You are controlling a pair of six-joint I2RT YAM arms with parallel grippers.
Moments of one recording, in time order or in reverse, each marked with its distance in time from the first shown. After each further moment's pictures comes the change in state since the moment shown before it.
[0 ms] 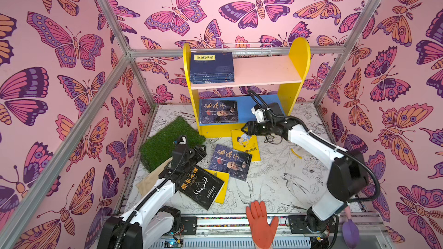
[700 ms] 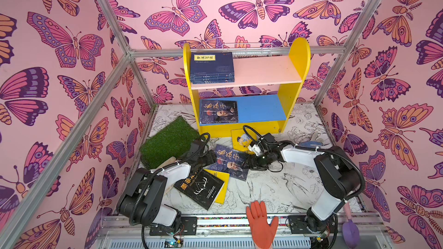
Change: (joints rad) left arm -0.098 0.434 0.119 0.000 0.037 0.192; right arm 0.043 0.144 -0.364 0.126 -0.311 0.054
